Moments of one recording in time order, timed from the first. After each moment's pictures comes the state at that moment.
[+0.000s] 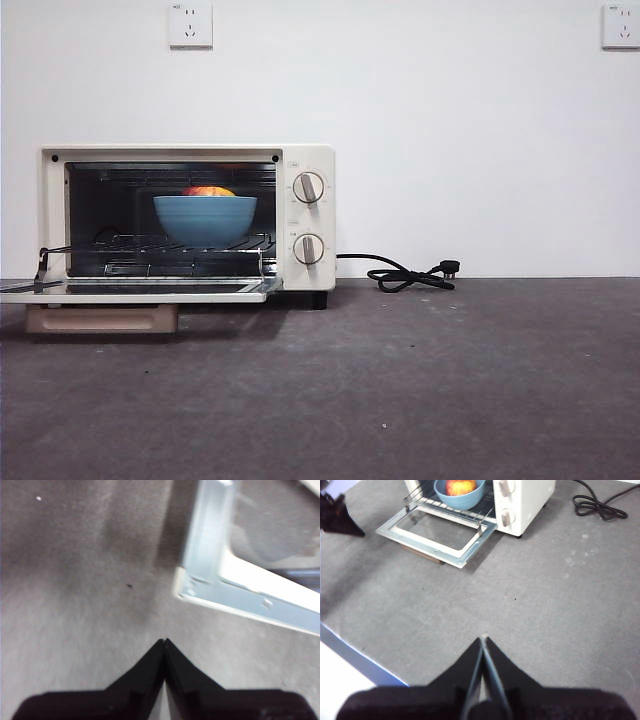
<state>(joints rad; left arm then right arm) 0.41 1.64 1.06 -0.73 0.50 -0.03 1.01 0.64 1.14 -1.10 0.33 0.30</state>
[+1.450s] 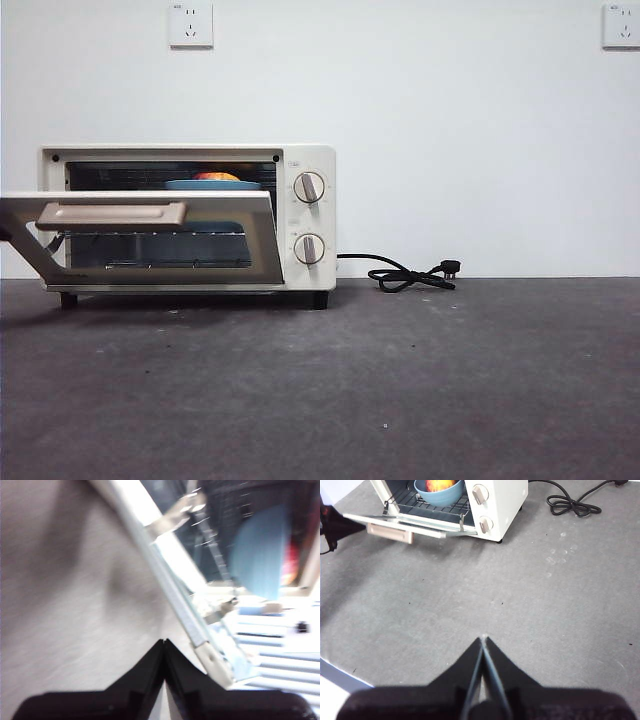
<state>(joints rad) 0.42 1.79 1.06 -0.25 1.08 -0.46 1.01 0.64 1.14 -1.10 0.41 0.38</state>
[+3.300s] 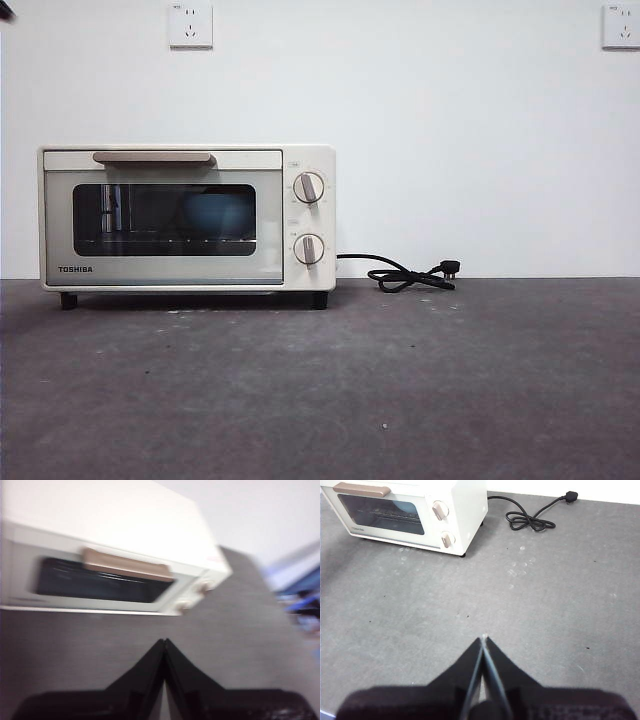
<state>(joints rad) 0.30 1.14 1.24 -0.70 0.74 -0.12 1.01 0.64 1.14 -1.11 0.57 0.39</state>
